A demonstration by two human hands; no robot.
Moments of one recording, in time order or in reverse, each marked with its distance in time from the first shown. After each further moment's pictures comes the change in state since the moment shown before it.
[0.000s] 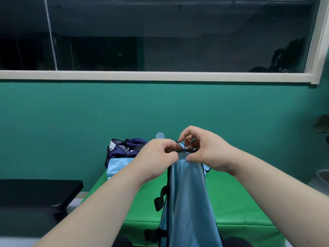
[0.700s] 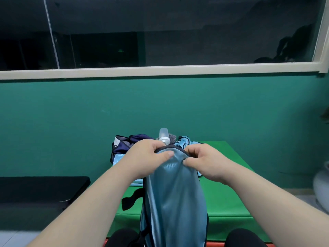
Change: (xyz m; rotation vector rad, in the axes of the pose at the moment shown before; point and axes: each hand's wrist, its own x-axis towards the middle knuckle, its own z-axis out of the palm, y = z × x) left_hand -0.013 -0.023 -0.029 0.248 -0.059 -0.012; right_hand -0.013 0.023 0.041 0.078 -0.071 0.174
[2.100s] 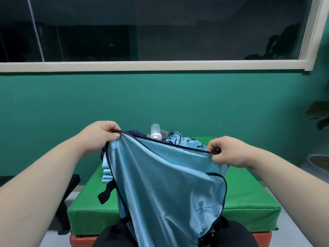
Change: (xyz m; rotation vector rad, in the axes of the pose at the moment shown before) left_hand 0.035 -0.081 -0.071 -0.095 0.029 -0.144; right_hand -0.010 0.056 -0.086 -0.471 0.024 0.159
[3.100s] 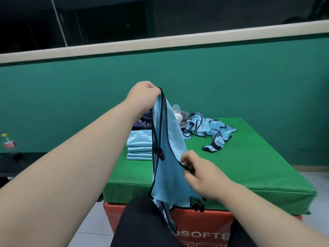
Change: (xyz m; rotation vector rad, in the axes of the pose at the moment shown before) left_hand 0.035 0.064 0.038 -0.078 0.312 -0.101; right_hand -0.031 -0.075 0.158 0.172 0.049 -0.328
